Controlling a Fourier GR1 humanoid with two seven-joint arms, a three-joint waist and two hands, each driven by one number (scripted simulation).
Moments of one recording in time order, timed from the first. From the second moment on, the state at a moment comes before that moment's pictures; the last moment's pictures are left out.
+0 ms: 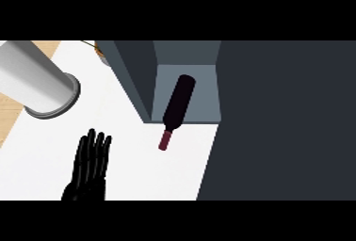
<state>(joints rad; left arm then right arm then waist) 0.16 0.39 -0.66 -1.90 0.49 0.63 -0.53 0.33 -0.24 0.49 -2.52 -0.12 0.35 0.42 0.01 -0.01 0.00</state>
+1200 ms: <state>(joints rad) 0.45 0.67 -0.30 -2.07 0.75 0.30 -0.59 -0.22 -0.04 0.82 -2.32 -0.03 -0.08 0.67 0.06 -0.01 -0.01</state>
